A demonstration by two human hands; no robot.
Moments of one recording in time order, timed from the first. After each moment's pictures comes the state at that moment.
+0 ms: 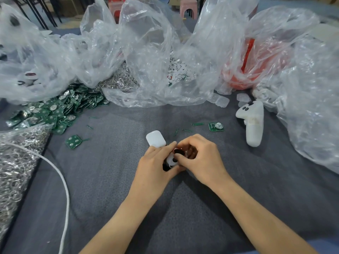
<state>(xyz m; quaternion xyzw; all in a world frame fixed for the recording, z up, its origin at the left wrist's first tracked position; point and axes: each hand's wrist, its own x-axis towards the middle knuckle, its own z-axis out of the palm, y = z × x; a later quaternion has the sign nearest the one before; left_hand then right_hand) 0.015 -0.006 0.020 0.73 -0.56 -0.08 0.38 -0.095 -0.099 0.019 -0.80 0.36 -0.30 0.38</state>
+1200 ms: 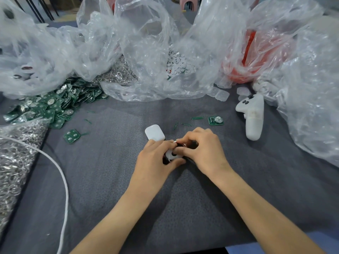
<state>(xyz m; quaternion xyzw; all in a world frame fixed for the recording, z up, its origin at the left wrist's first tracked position) 0.015 -0.008 0.015 0.73 -0.56 -0.05 0.38 -0.097 -0.107 0.024 -0.82 0.39 -0.23 0.34</state>
